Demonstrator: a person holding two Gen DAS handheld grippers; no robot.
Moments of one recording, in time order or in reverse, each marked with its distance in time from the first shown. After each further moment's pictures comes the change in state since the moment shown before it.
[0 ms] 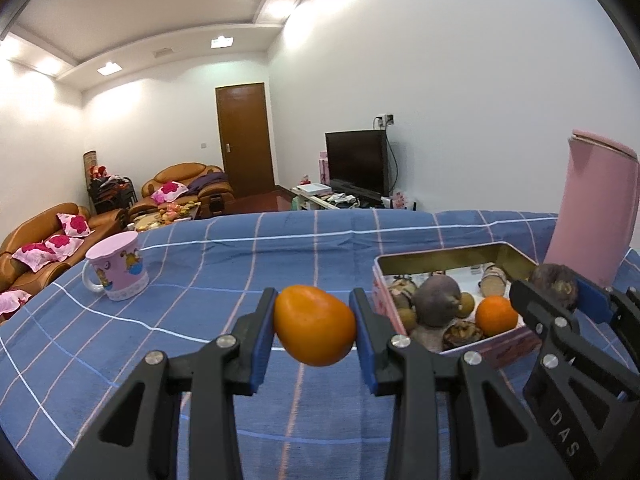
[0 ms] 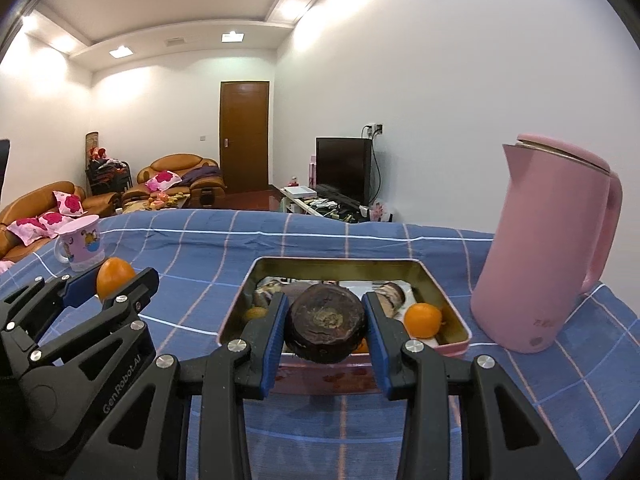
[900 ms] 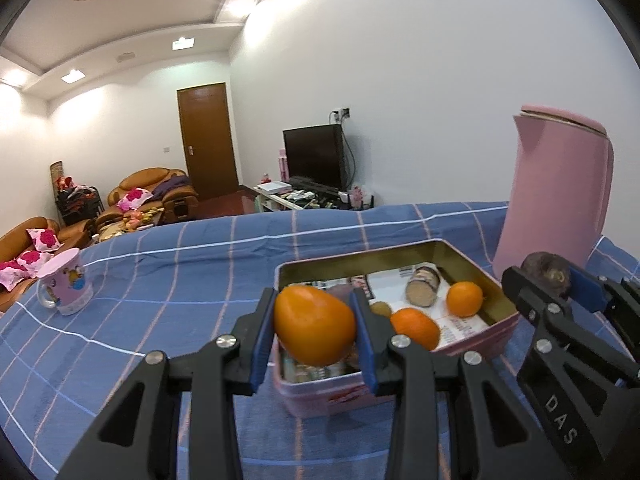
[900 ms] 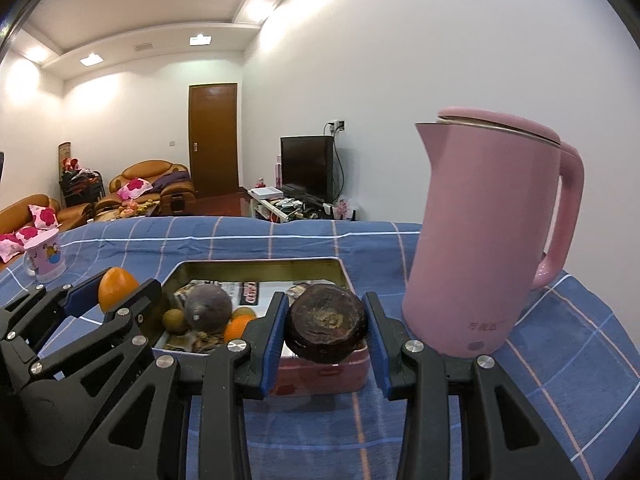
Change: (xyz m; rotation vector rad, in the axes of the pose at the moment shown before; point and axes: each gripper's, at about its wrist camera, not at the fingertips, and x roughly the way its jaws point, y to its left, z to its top) left arm 0.012 -0.077 0.009 0.055 0.019 -0.121; right arm 0.004 -0.072 -0.001 0.060 0.010 -0.095
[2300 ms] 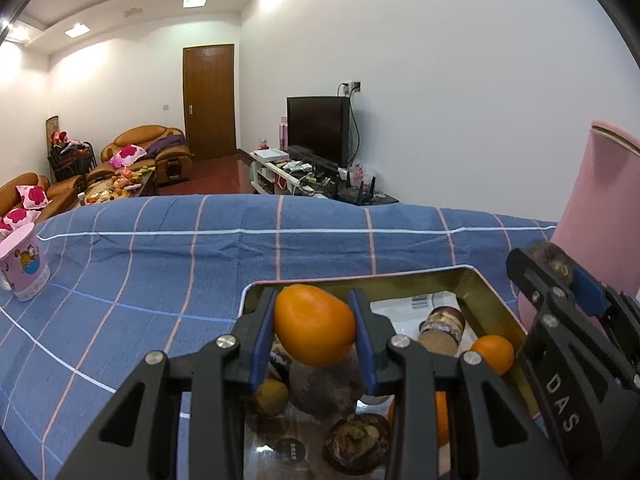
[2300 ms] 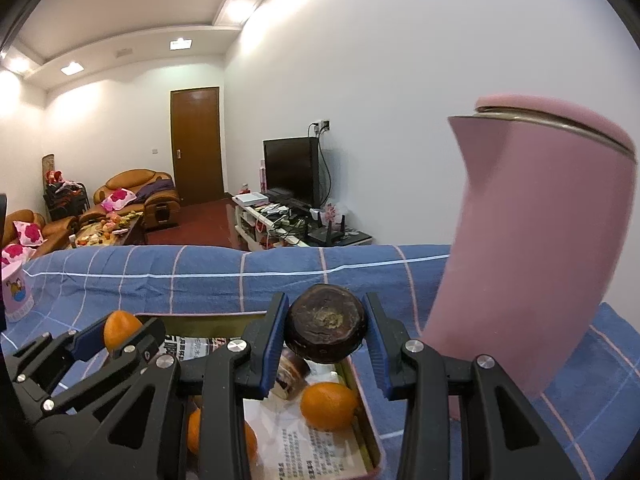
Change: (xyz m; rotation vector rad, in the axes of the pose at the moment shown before) left arm 0.084 0.001 0.028 -0.114 0.122 -0.023; right arm 0.081 -0.004 0.037 0.047 -0.002 -0.033
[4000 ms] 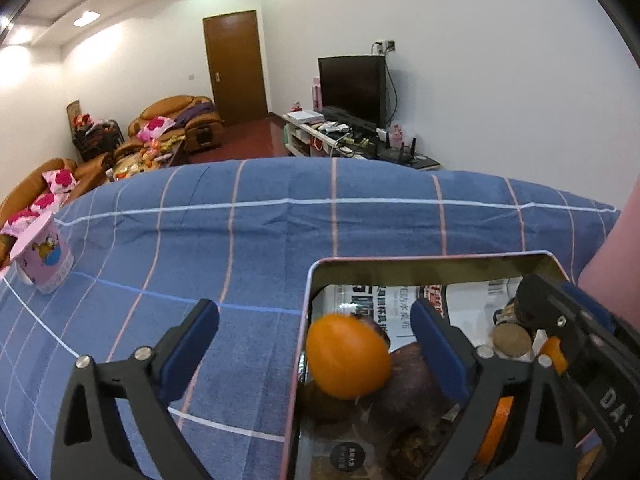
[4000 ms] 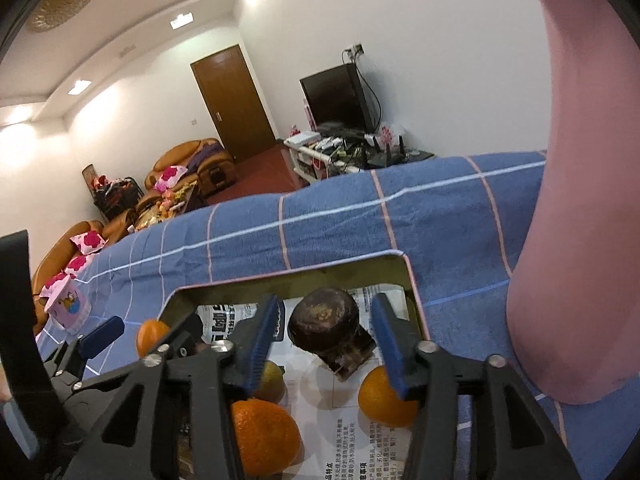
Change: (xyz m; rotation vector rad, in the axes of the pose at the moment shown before) left arm 0.033 0.018 0.008 0.027 0.142 0.151; right arm 0.055 -0.009 -0.013 0.167 0.261 0.269
